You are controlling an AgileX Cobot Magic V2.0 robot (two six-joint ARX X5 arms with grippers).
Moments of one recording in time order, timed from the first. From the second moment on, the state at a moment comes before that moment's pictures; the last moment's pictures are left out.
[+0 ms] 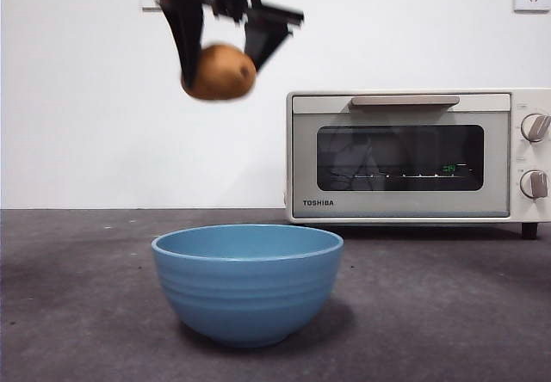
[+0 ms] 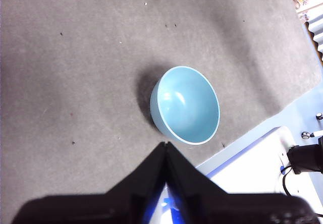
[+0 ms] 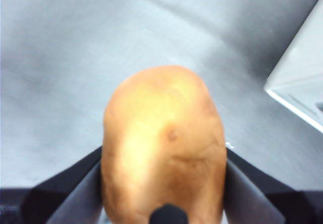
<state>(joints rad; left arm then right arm) -0.04 0.81 0.87 -1.01 0.67 -0.06 0.83 2.25 2.51 -1.36 0.13 0.14</state>
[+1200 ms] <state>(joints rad) -0.04 0.88 0.87 -0.93 0.67 -0.06 0.86 1.04 1.02 -0.95 -0.14 0.15</state>
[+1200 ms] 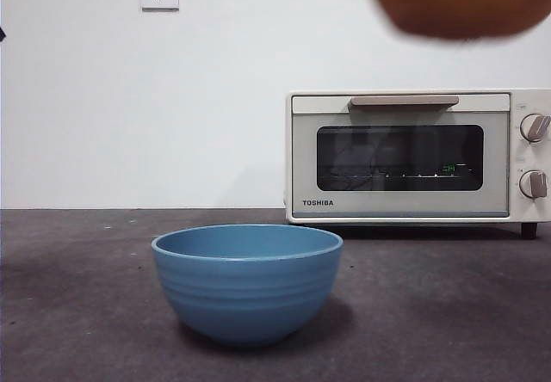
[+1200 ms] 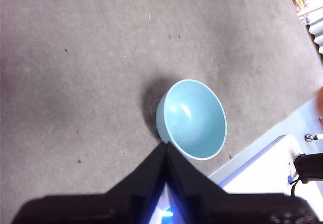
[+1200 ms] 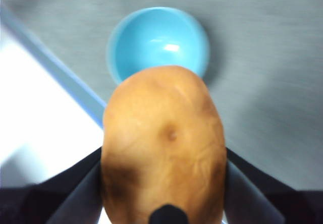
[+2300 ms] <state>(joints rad) -0.04 0.89 0.87 -0.93 0.52 -0.01 0.86 1.66 1.12 -0.59 -0.21 0.21</state>
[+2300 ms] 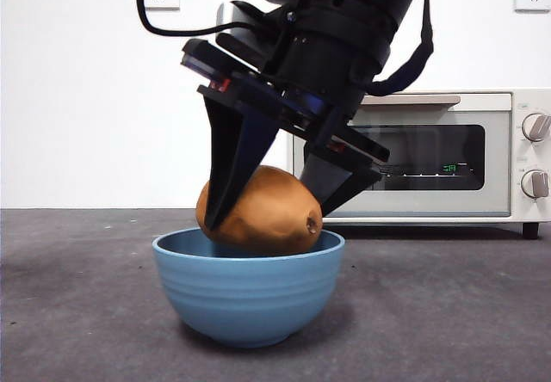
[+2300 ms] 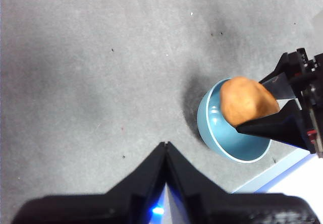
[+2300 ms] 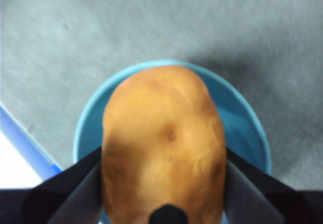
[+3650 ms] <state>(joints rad) -0.39 1.51 1.40 -0.58 0.52 -0.19 0.59 0.88 1.22 -1.12 0.28 0.16</state>
